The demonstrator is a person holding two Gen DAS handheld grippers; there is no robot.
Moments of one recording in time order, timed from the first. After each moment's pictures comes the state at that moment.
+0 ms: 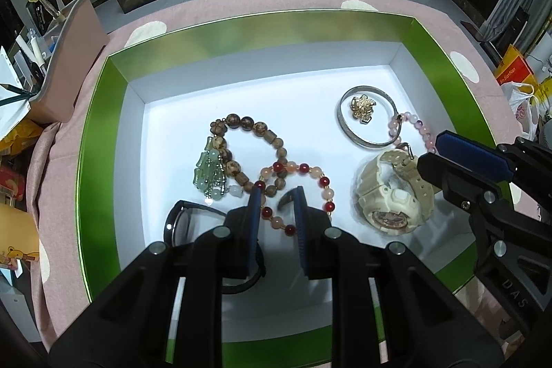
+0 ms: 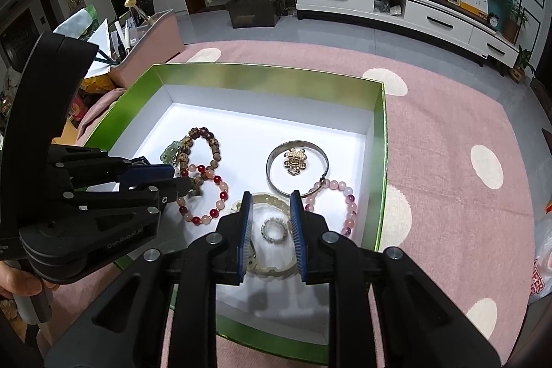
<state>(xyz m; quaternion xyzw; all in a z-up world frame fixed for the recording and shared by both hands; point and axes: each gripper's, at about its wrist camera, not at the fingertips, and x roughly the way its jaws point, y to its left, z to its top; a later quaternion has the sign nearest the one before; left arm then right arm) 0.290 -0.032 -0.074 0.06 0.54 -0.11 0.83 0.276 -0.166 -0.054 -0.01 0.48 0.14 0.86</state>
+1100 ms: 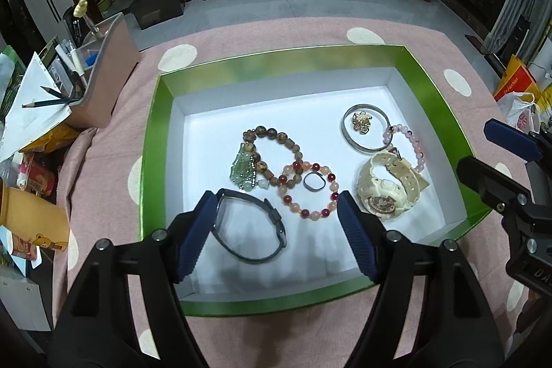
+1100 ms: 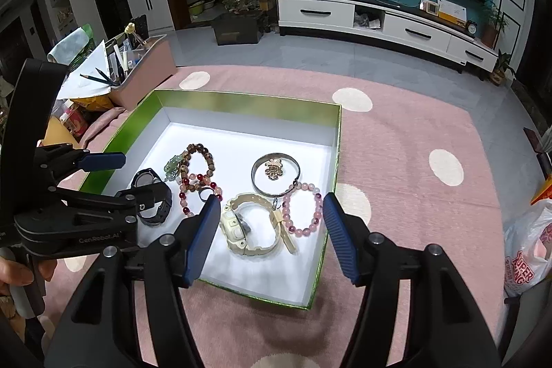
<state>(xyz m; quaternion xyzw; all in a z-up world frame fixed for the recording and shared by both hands) 0.255 -0.015 -0.028 0.06 0.50 -0.09 0.86 0.246 -0.182 -0.005 -0.01 0.46 0.10 0.88</state>
